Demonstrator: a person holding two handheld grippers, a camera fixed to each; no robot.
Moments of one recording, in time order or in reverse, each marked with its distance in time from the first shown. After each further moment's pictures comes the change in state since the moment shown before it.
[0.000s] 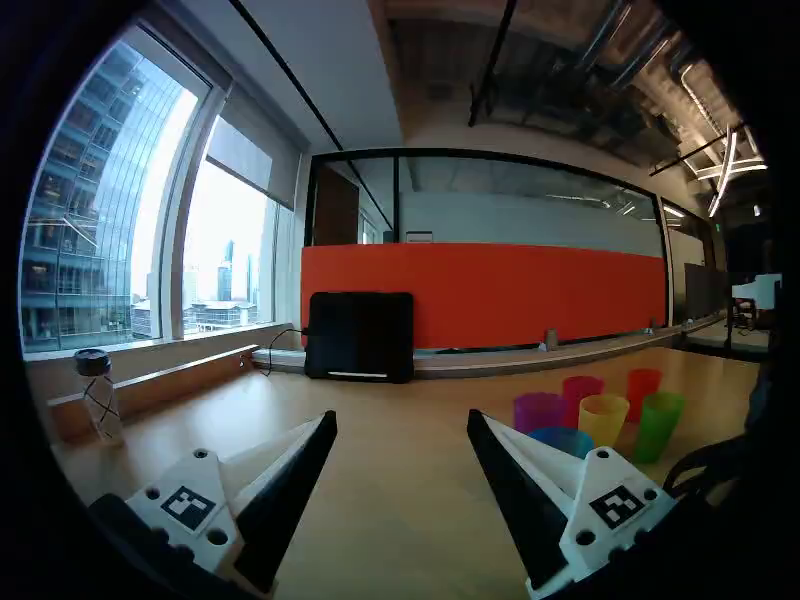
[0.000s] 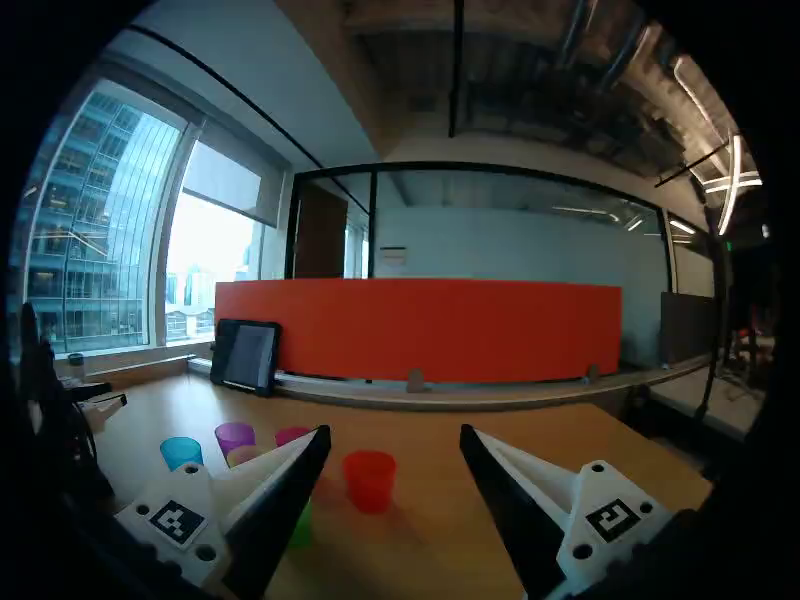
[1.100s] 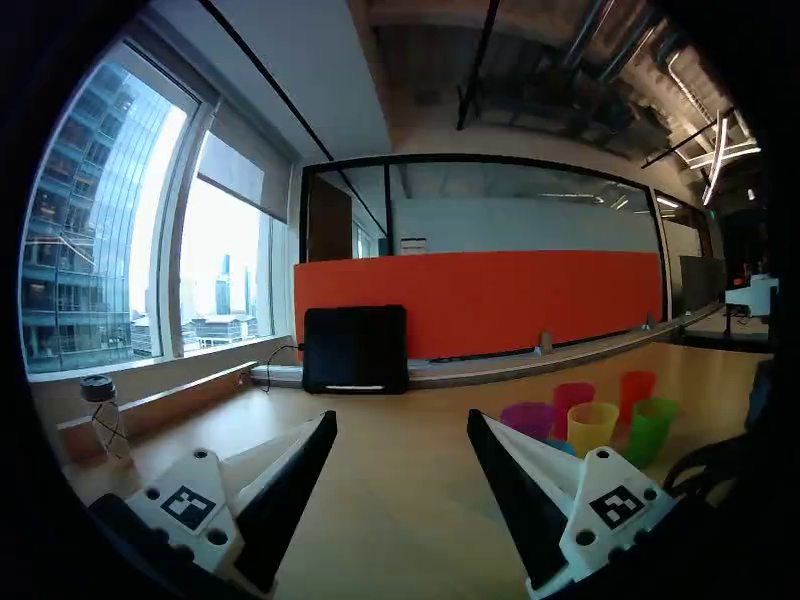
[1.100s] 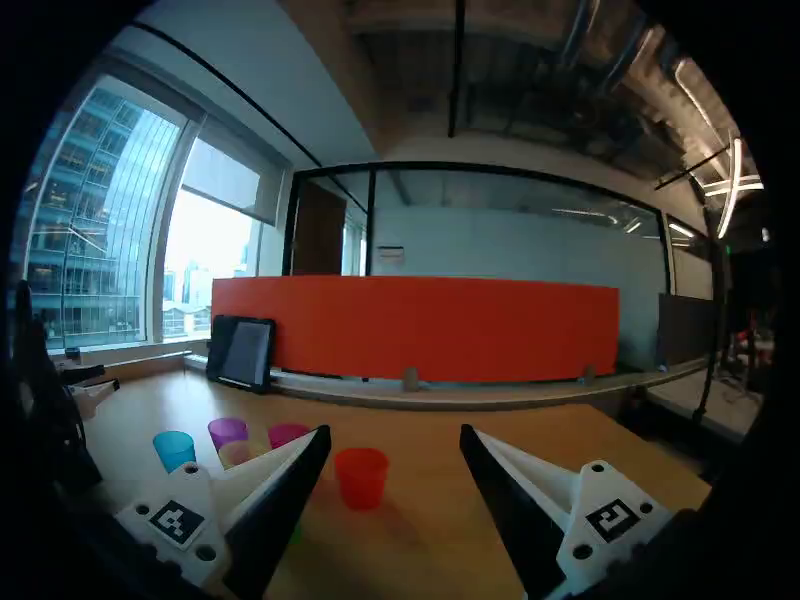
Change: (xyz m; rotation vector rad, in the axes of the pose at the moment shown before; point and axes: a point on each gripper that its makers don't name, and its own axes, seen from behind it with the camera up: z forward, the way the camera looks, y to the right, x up) left arm 0.020 0.013 -0.007 -0.005 0.027 0.044; right arm -0.006 0.008 0.003 -0.007 -0.002 -0.012
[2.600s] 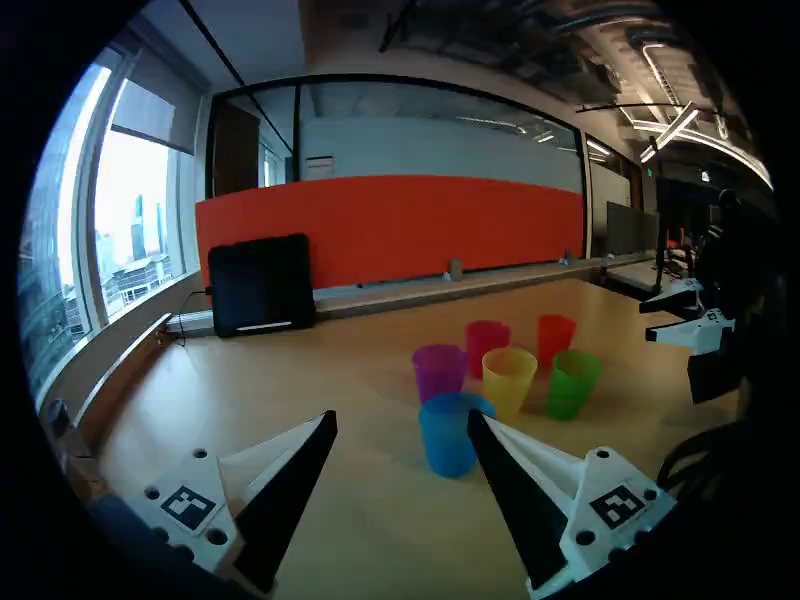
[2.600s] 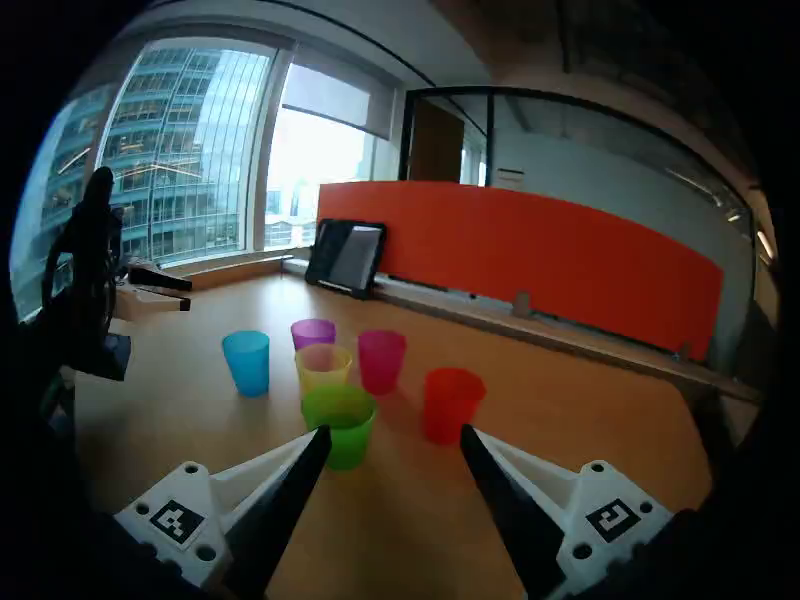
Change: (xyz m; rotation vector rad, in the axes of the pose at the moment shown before) left arm -0.007 0.052 -0.005 -0.336 -0.302 0.038; right arm -0.072 -0.050 -0.005 0.384 -0.284 -0.119
